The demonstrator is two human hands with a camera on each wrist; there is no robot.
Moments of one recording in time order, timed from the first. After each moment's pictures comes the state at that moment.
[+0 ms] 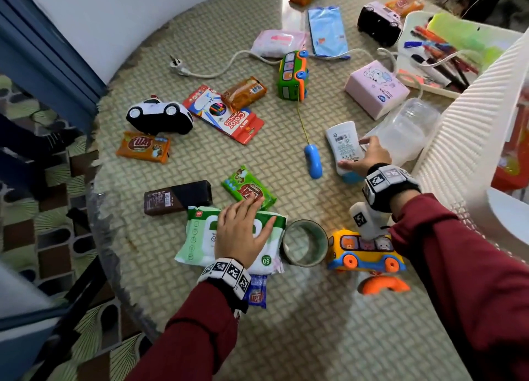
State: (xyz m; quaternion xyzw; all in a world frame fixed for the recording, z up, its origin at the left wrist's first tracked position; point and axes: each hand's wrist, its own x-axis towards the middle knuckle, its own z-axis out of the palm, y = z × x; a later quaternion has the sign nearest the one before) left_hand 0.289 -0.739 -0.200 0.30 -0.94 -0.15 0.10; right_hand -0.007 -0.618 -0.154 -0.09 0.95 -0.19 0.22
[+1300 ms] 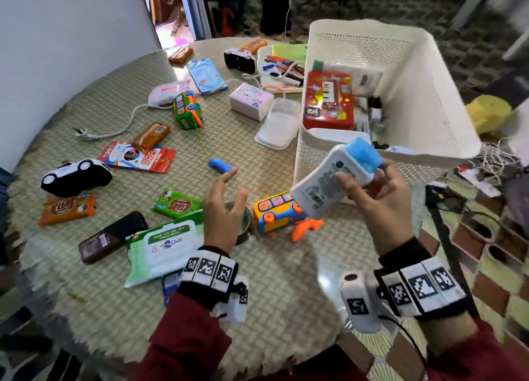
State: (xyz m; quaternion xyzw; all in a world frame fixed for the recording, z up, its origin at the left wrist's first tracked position) left_hand 0.263 -0.644 -0.091 0.14 -0.80 -0.53 0.24; right_hand 0.224 -0.416 -0.009 -0.05 0.68 -0.73 -0.04
